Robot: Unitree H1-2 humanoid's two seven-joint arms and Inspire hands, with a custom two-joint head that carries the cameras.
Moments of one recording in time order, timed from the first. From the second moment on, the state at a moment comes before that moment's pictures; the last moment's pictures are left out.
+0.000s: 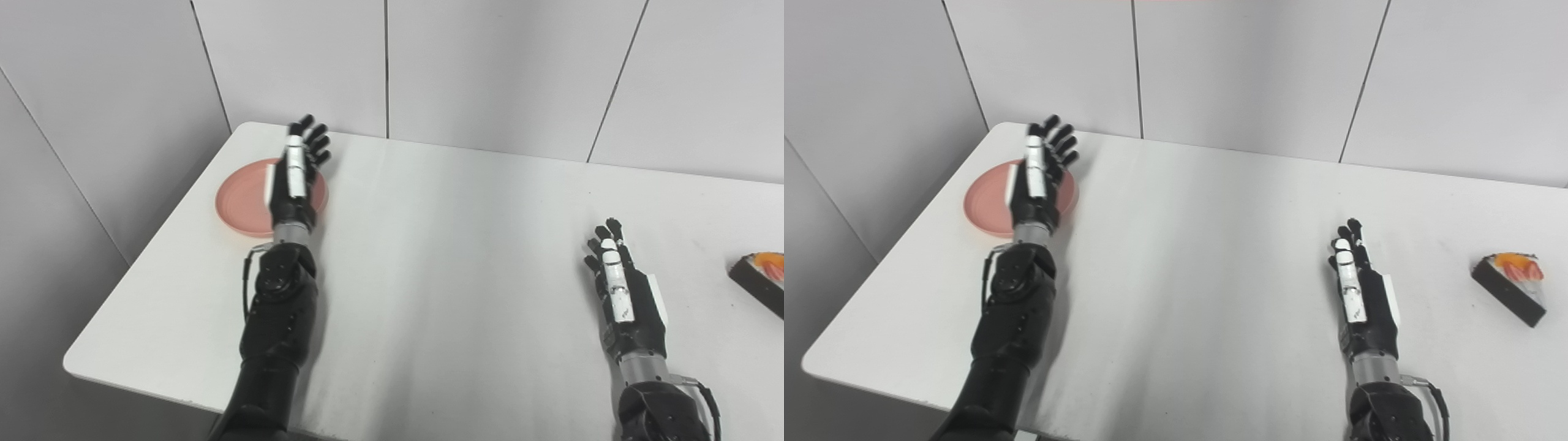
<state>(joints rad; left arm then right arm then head) -0.52 0.10 0.34 0.43 -0.20 -0.18 0.14 -0.27 -0.01 -0.01 0.18 0.08 -0.01 0.06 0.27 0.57</state>
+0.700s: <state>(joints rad) -0.57 0.28 0.49 0.63 -0.24 -0.32 0.26 -0.29 -0.01 -0.03 0.21 0.11 -0.05 0.07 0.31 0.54</state>
